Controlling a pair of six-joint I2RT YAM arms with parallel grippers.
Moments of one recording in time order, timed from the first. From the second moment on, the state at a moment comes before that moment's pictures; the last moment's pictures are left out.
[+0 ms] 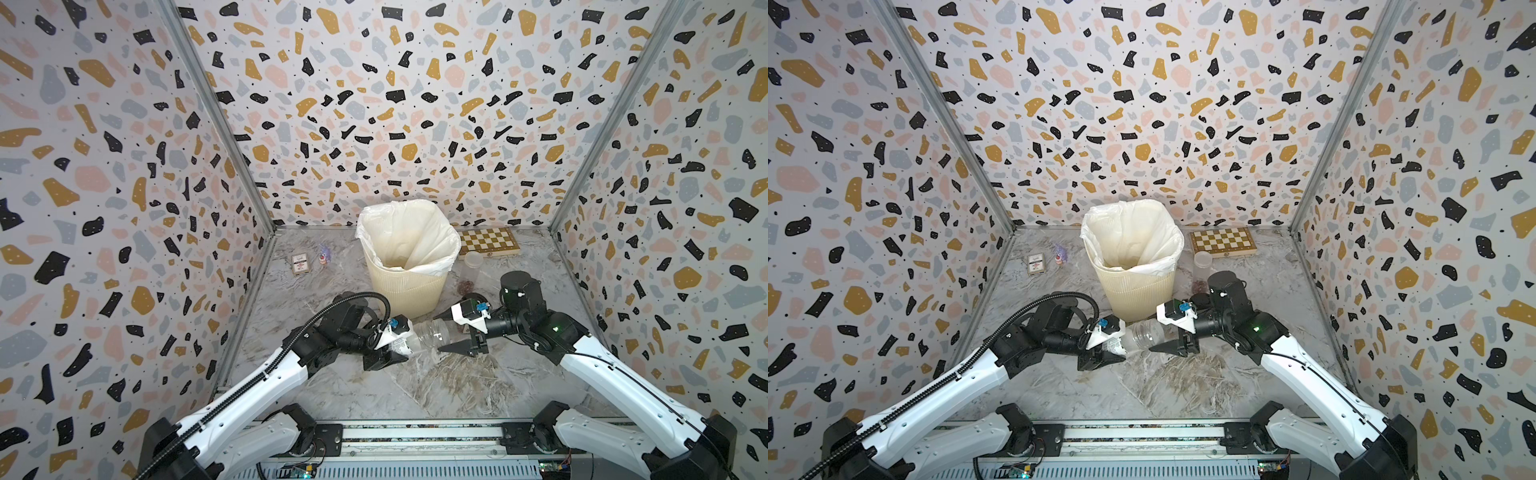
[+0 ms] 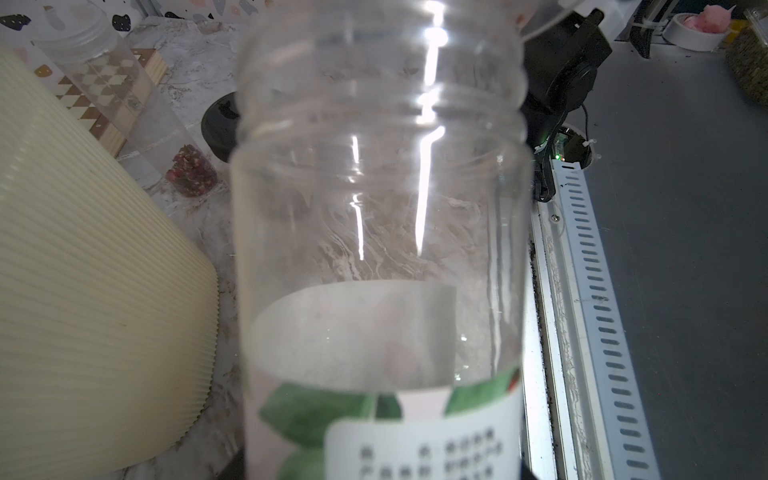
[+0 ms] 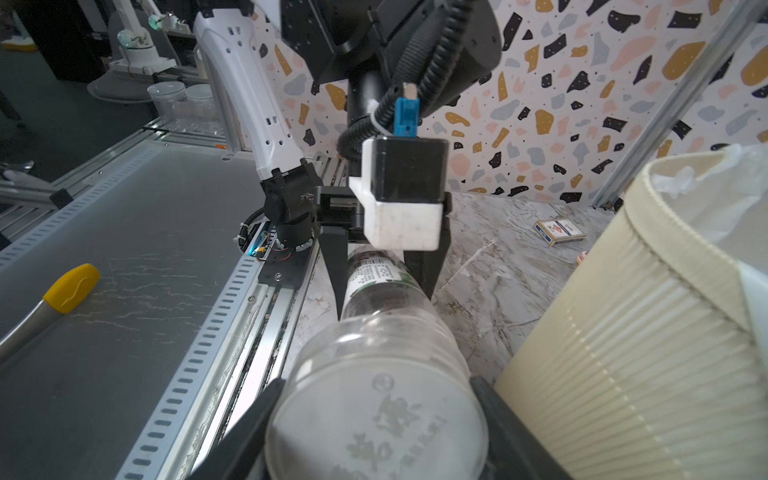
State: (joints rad) left arm -0.66 0.99 0.78 -0.54 0.61 0.50; right arm 0.60 1.02 0.91 -0.39 -0.95 -0.49
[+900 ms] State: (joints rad) left arm -0.63 0.89 0.74 -0.45 0.53 0.43; right arm 0.02 1.37 0.94 -0.61 -0.08 0.09
